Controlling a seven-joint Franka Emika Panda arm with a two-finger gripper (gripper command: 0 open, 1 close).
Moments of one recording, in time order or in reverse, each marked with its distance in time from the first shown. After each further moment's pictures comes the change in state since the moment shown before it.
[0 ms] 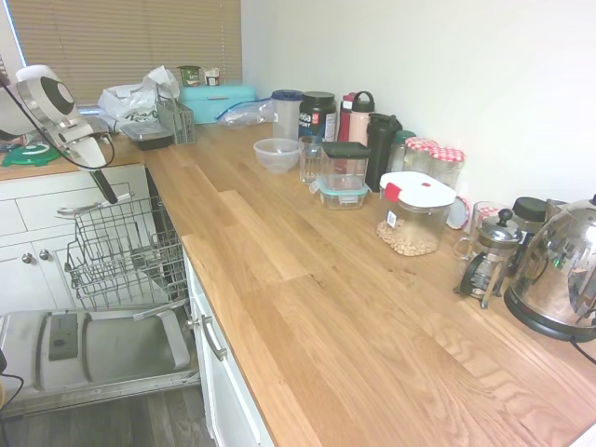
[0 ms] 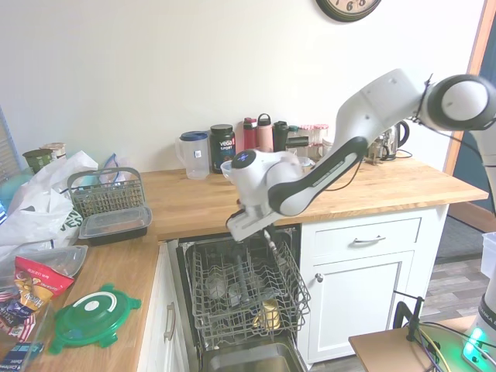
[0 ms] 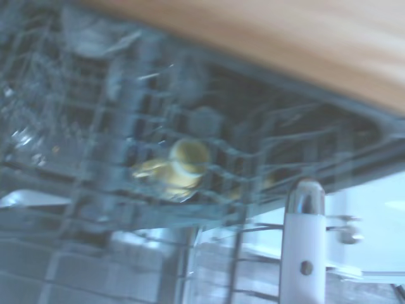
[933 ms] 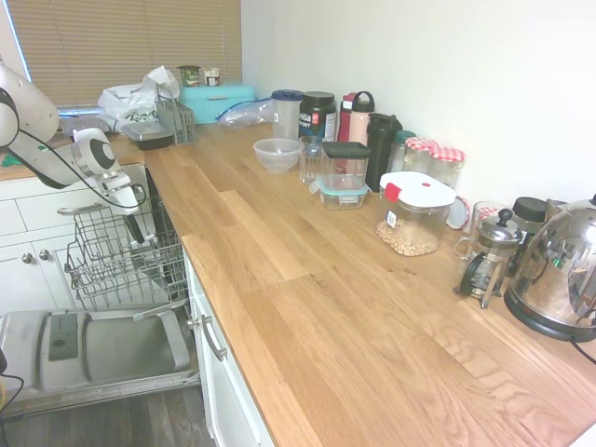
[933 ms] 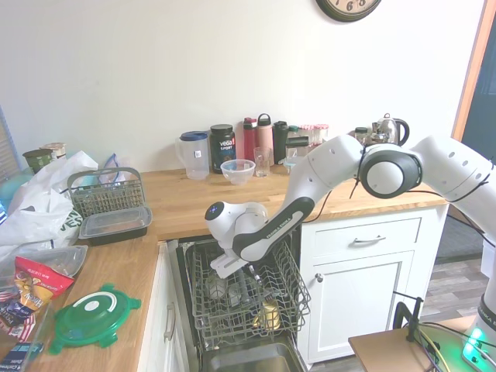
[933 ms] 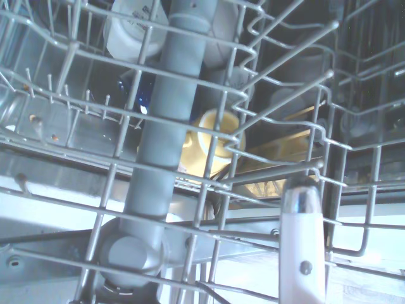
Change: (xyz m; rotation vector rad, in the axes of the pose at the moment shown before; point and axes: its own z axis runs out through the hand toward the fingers) arm -0.023 -0.069 0.138 -0.121 -0.010 -0.007
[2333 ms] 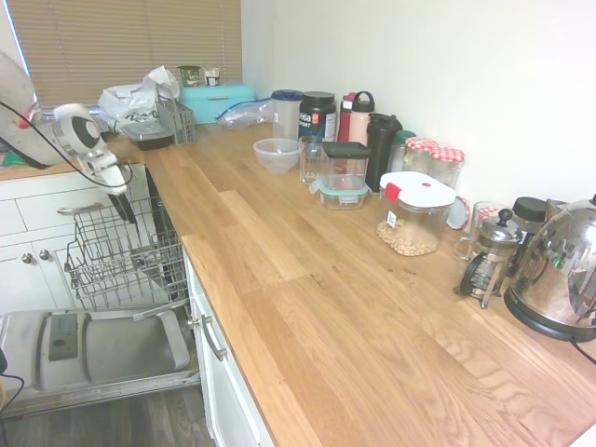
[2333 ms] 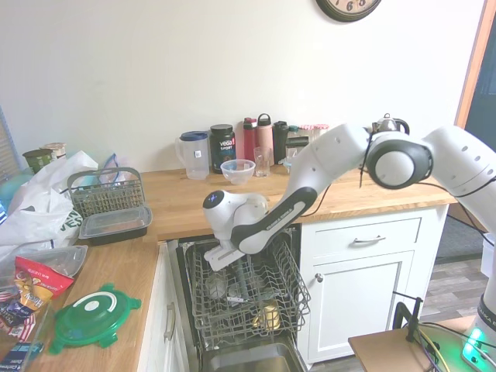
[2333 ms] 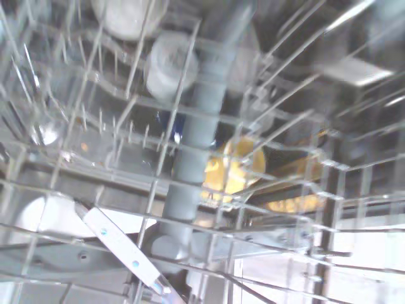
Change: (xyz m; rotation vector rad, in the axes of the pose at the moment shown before) arm 0.009 0.026 -0.086 0.127 -0.016 0.024
